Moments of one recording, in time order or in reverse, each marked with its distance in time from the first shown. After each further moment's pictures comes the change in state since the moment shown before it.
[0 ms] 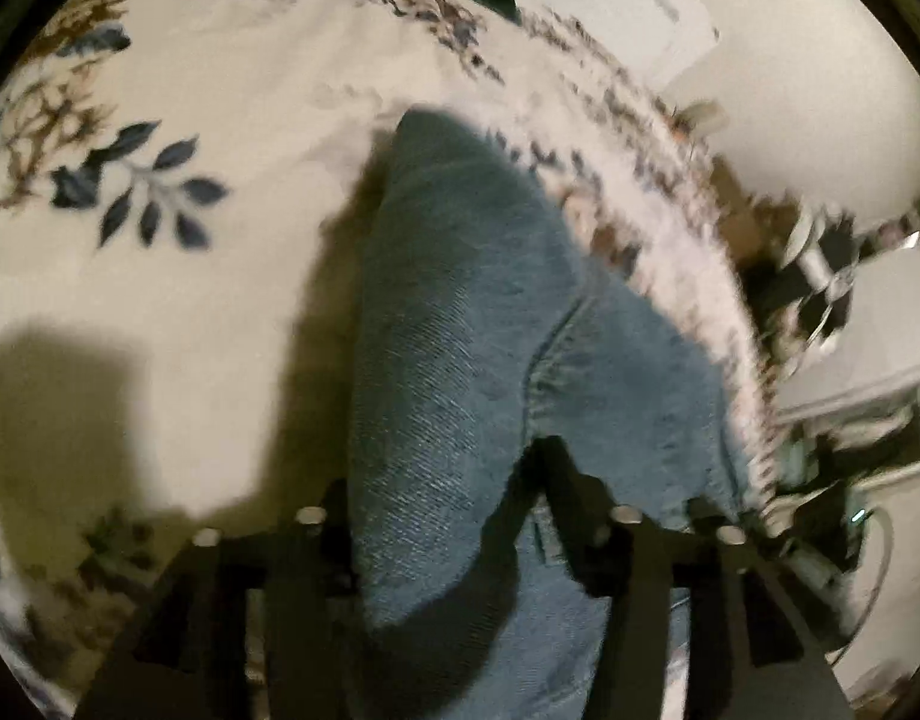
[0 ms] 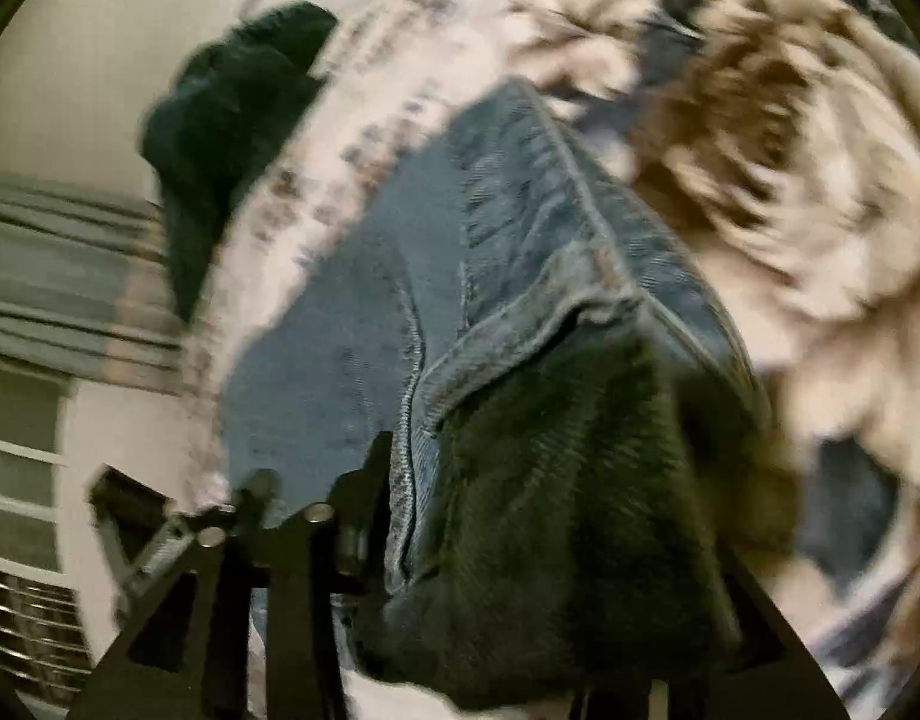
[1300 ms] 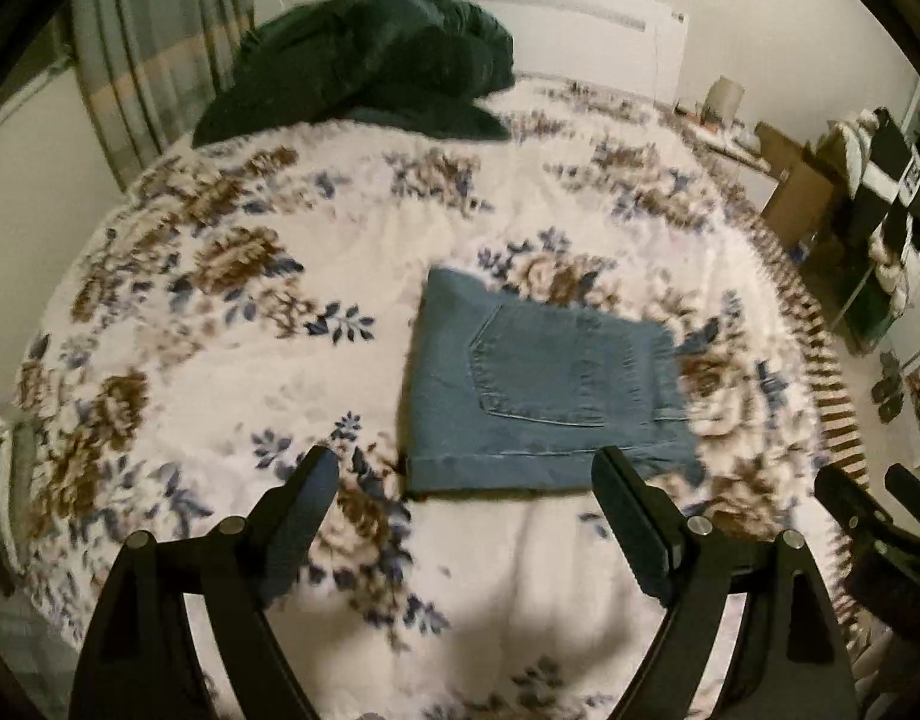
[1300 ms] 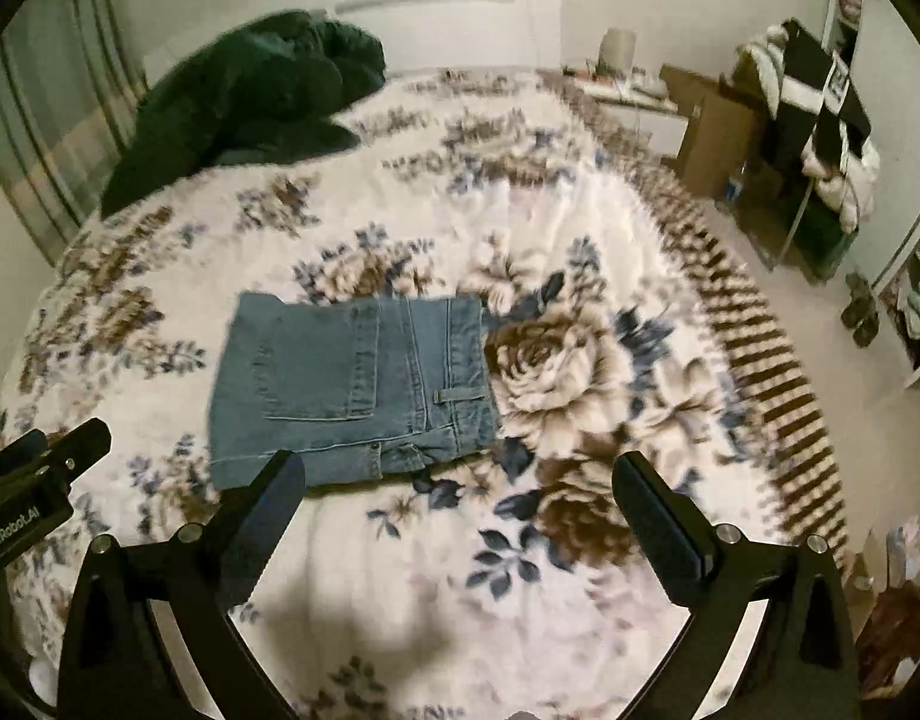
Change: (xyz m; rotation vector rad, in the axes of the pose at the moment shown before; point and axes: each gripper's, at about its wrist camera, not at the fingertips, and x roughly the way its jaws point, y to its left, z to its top) left arm -0.224 -0.181 -0.092 0.218 -0.230 0.457; right arm -0.247 0.166 -0.106 -0.510 -0.272 -0.535
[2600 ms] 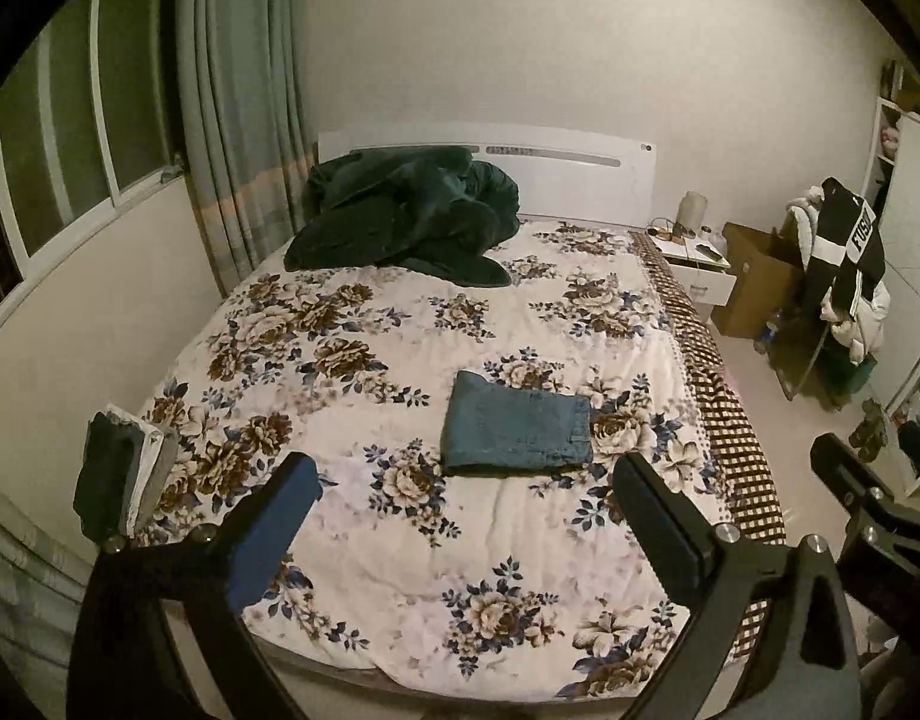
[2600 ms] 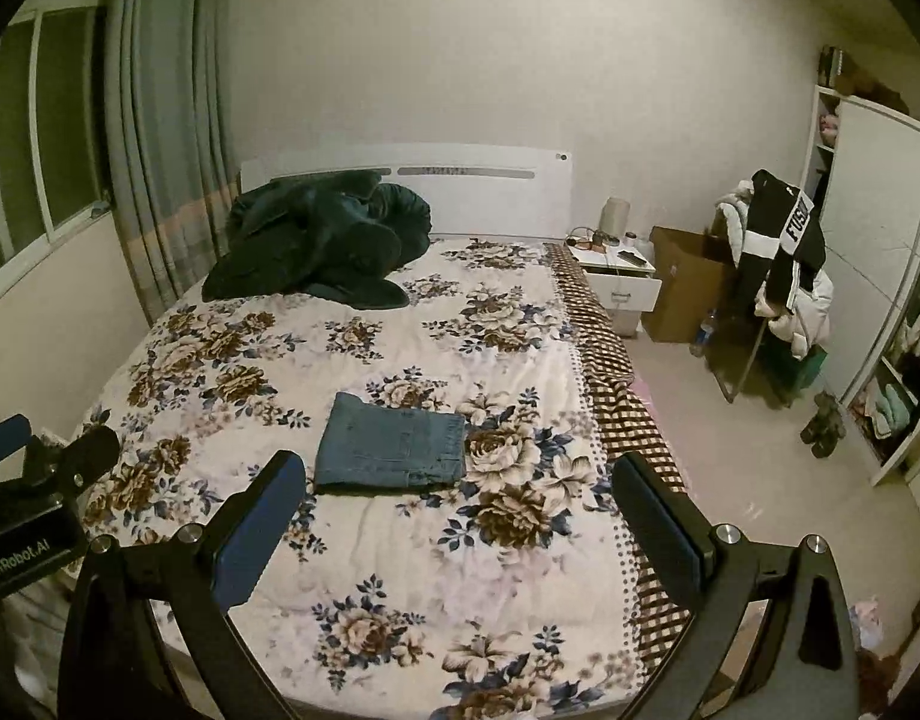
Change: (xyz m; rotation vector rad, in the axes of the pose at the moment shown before) left arm -0.370 -0.041 -0.095 0.001 -0.277 0.079; right arm -0.486 -0.045 -0.084 -0.103 -0.322 0.035
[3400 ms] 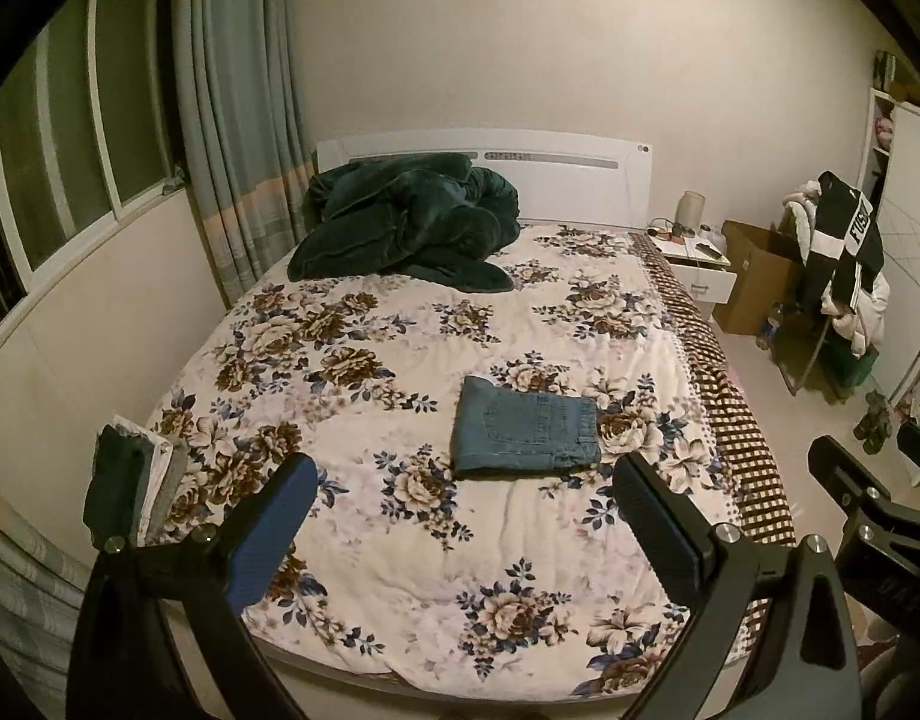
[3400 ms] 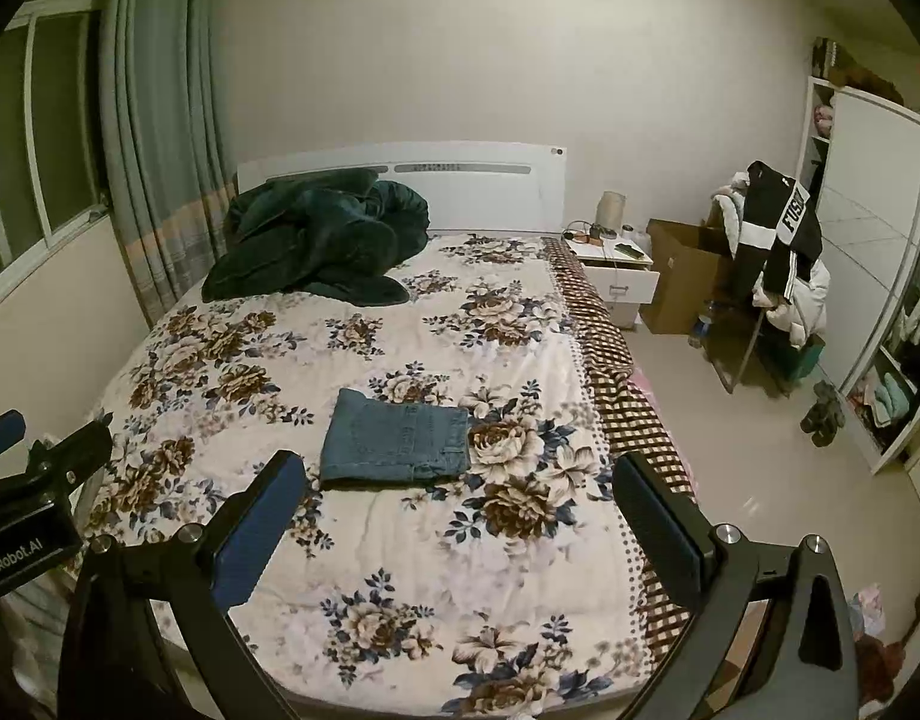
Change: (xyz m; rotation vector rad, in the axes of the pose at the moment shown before) left arm -0.013 0.001 -0.002 0.011 -0.011 0.017; right arm -0.008 0.004 -0.004 0.012 0.012 0.005
